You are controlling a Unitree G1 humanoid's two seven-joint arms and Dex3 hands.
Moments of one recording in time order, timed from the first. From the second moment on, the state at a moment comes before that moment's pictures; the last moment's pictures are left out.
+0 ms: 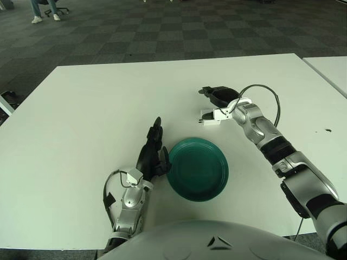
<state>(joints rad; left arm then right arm) 0.31 -0.07 -0.19 0.12 -0.05 -0.48 -0.12 -0.63 -0.38 0.52 0.52 -0.84 -0.05 0.22</state>
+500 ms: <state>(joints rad) 0.33 -0.09 -0.20 0.11 -0.06 -0.51 -0.13 -0.67 -0.36 0.57 0.64 -0.84 -0.13 0.19</state>
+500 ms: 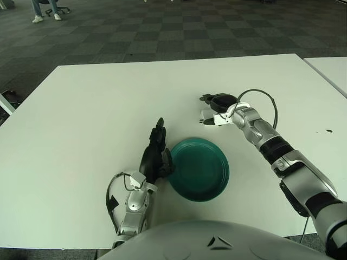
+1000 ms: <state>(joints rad) 0.37 -0.10 -0.21 -0.01 -0.08 -0.34 -0.10 -0.71 -0.34 0.63 0.86 -0.85 -0.21 0.09</state>
